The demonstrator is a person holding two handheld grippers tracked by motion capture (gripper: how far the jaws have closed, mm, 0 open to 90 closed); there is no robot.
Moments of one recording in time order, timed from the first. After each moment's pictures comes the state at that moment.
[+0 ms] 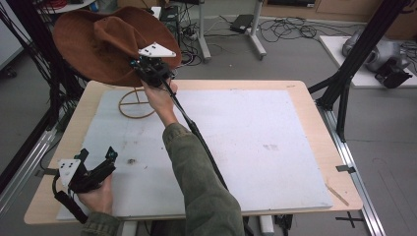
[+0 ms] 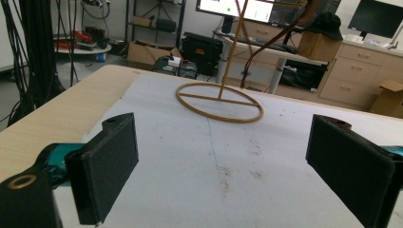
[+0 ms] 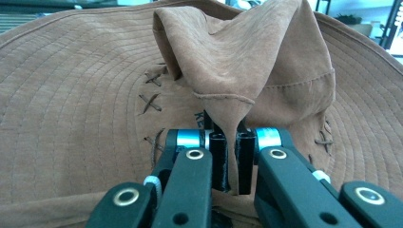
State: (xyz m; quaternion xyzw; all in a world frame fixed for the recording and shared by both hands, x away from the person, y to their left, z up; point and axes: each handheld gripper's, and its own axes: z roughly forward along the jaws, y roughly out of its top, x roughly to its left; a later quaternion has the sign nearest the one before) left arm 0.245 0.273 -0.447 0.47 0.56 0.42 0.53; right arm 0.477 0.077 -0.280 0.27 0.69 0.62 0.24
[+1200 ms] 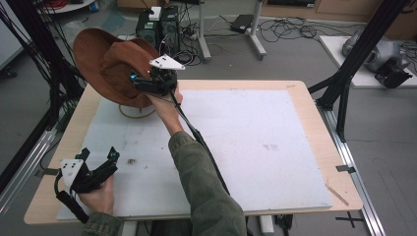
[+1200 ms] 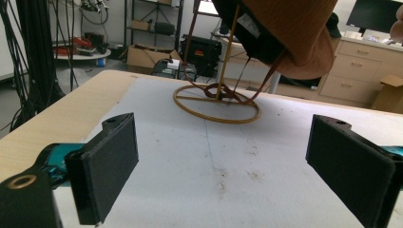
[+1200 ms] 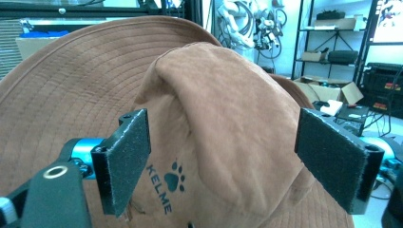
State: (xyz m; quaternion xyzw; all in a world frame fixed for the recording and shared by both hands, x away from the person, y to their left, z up) left arm 0.244 0.268 -0.445 0.48 0.55 0.43 0.53; right arm 0.475 0.060 -0.307 0.30 0.67 0.63 0.24
